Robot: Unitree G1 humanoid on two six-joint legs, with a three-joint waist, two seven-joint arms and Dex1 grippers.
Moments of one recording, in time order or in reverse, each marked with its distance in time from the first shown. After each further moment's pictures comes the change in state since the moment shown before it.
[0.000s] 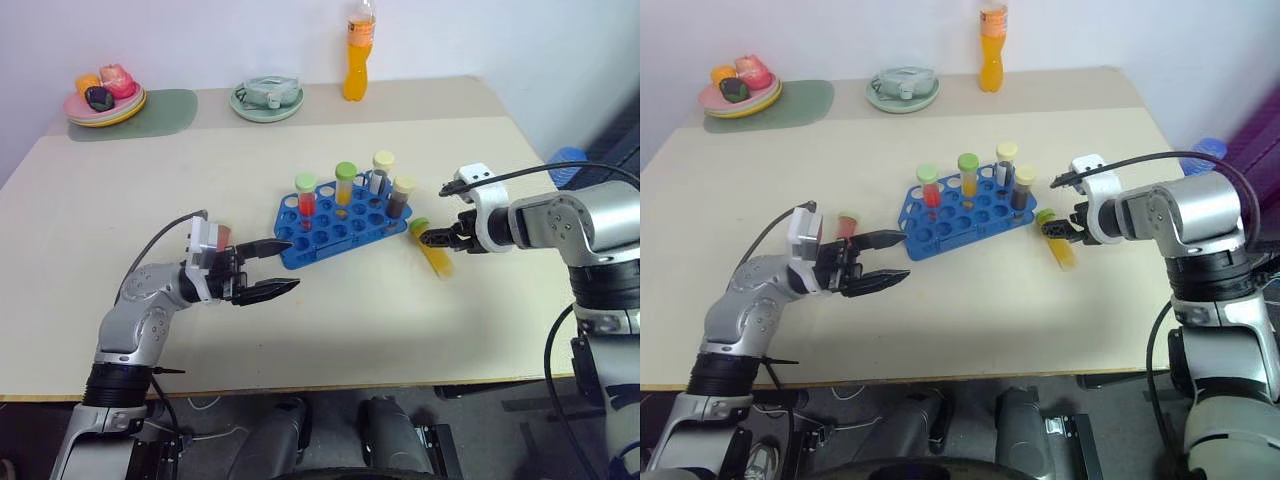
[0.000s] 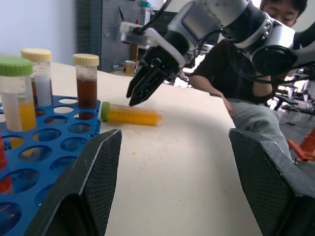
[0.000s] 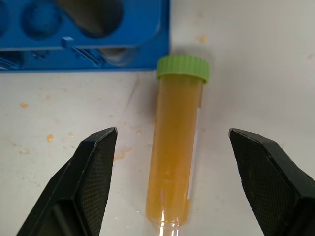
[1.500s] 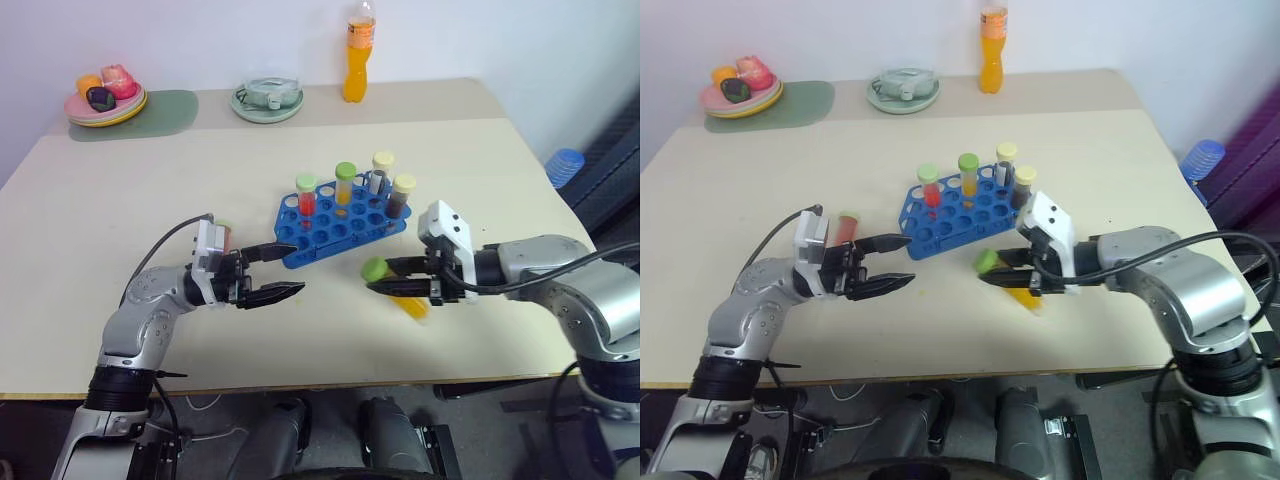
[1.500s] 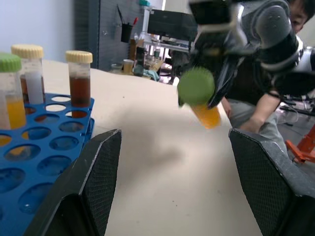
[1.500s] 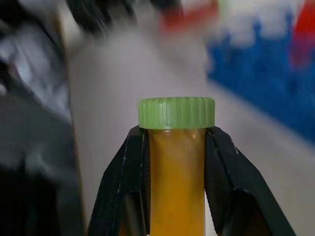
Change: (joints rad) left arm 0.008 -0.001 -0.021 -0.010 -0.003 0.008 0.022; right arm 0.423 0.095 -0.154 -0.631 0.125 -0.447 0.434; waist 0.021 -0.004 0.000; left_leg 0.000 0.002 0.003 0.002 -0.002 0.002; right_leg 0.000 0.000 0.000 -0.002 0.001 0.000
